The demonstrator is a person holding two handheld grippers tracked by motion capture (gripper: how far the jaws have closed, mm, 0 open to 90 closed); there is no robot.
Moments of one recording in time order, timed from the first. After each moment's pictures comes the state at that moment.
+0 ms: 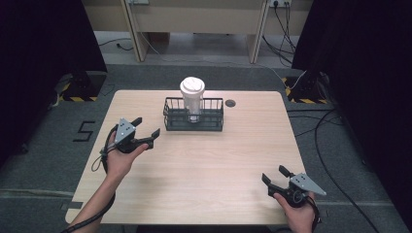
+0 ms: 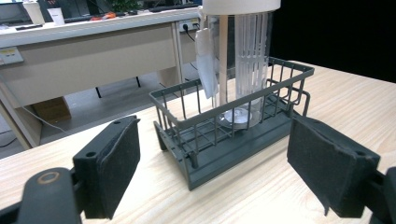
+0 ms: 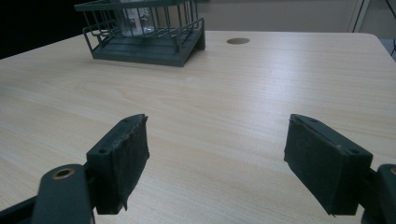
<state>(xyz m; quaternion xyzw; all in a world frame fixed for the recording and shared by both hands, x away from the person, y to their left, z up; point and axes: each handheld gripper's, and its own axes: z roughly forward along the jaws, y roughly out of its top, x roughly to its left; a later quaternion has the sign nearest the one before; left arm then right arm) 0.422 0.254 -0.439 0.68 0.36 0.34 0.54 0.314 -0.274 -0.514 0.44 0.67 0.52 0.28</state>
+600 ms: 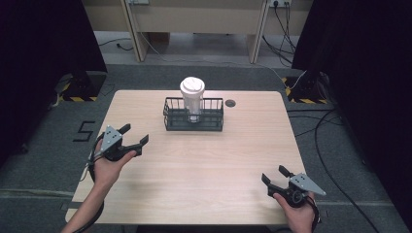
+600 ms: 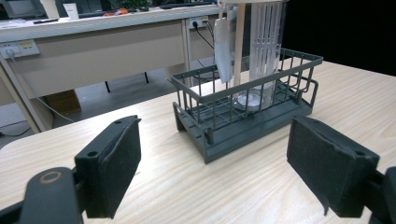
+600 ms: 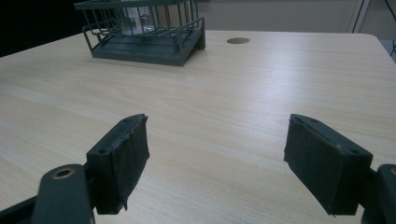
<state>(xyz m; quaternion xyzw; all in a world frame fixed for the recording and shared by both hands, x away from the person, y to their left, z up) 0.397 0.286 -0.447 0.67 0.38 0.34 0.53 0.314 -0.274 -0.514 0.44 0.67 0.52 0.28</state>
